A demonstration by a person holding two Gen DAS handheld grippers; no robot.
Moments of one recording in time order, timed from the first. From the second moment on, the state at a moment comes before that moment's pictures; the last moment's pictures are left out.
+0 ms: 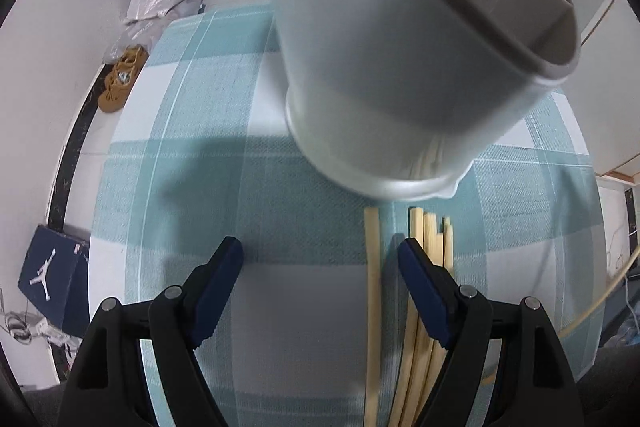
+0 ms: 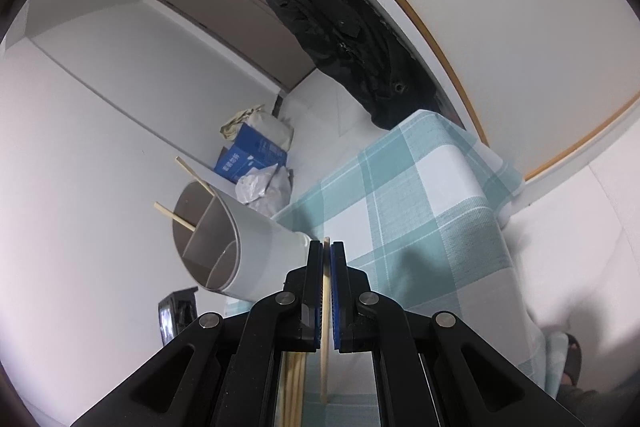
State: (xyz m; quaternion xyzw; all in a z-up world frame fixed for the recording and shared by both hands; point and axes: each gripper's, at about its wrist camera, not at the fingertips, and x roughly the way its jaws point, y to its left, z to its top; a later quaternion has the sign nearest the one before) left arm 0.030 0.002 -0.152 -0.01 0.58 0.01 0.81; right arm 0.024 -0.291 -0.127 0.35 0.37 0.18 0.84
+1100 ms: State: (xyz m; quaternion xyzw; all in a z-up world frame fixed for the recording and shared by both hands) left arm 0.002 -0.003 -0.128 -0.08 0.55 -0.10 0.83; right arm -0.001 -0.252 -0.101 0.27 0.33 0.21 0.88
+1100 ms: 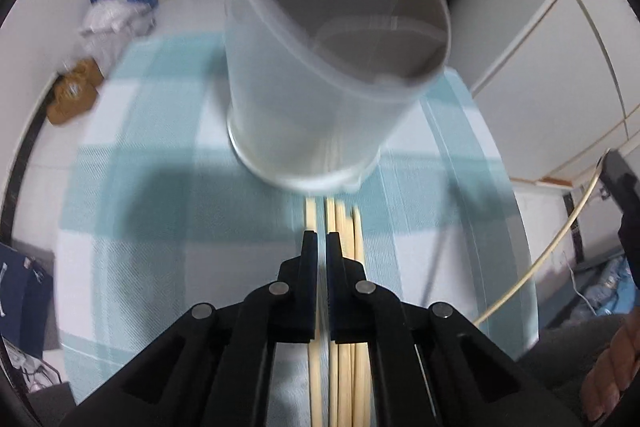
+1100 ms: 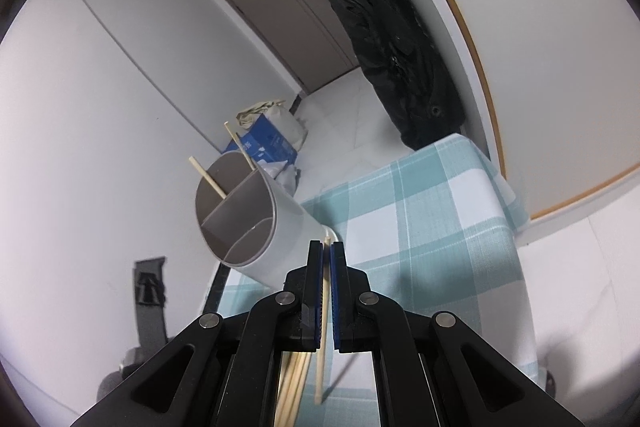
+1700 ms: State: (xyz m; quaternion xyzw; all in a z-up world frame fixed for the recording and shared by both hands) left arm 0.007 -0.027 -0.144 0.02 0.56 -0.06 0.83; right arm -0.004 -0.253 -0.097 0.26 0.33 0.21 0.88
